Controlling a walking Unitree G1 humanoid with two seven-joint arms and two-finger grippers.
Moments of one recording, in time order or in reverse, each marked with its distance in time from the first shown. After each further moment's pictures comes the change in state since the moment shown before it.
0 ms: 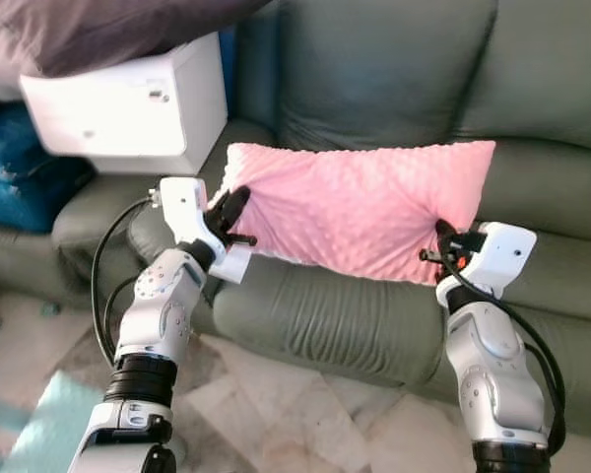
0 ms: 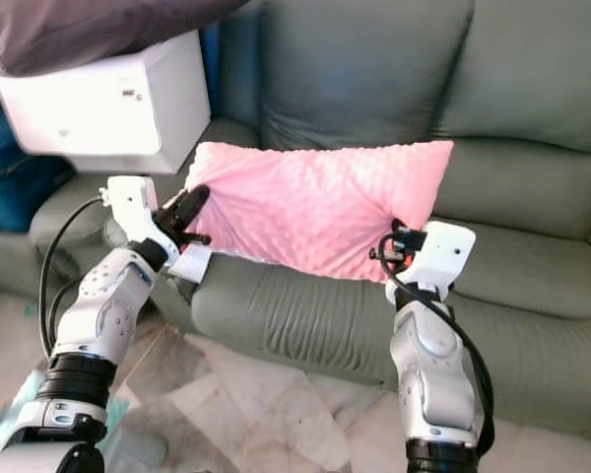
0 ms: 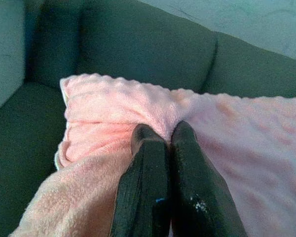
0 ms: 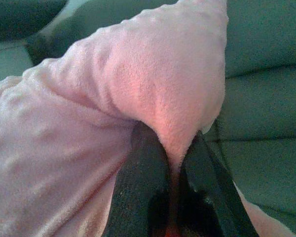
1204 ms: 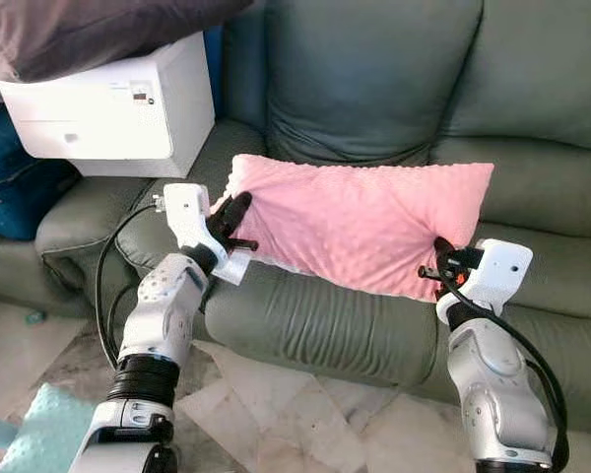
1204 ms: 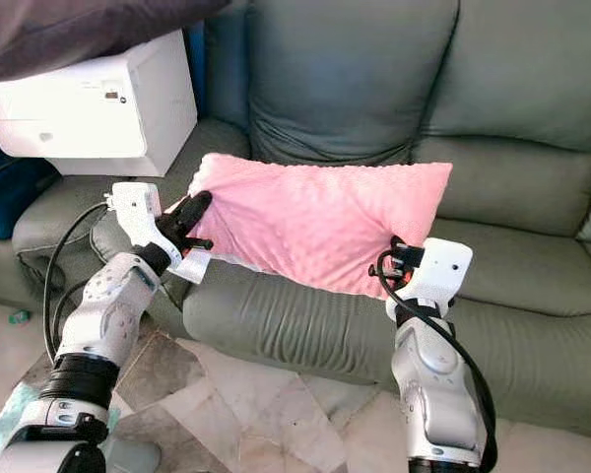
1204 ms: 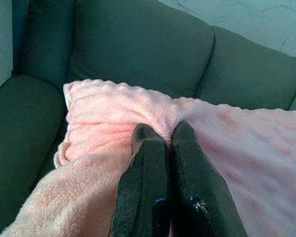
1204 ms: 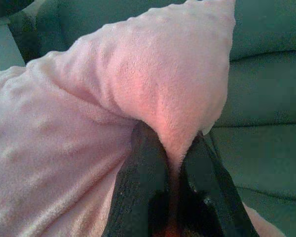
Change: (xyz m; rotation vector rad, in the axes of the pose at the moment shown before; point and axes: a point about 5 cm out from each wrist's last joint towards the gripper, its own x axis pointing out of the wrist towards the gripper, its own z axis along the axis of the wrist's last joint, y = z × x) left arm 0.000 0.000 -0.007 -0.007 0.011 0.001; right arm -0.011 -0.003 -0.008 -0.014 0.051 -0.002
